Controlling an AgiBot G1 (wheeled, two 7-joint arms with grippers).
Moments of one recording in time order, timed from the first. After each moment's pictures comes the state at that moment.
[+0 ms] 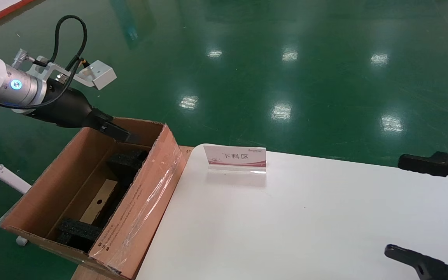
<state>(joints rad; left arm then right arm) -2.32 0.57 1.91 -0.96 1.30 1.11 -1.08 1.08 -0.60 -0.30 1.28 -0.72 -1.49 0.18</state>
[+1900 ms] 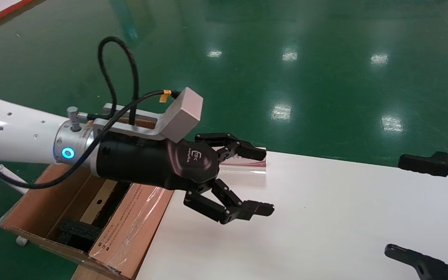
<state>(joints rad) -1.38 0.59 0.67 -1.23 0.86 1.40 -0.41 1.08 -0.60 -0.30 1.28 -0.72 -1.49 0.18</state>
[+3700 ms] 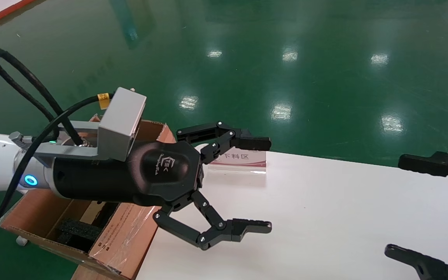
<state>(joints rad) -1.07 0.61 0.28 -1.28 0.73 1.50 -0.19 1.08 -0.60 -0.30 1.28 -0.72 -1.49 0.18</state>
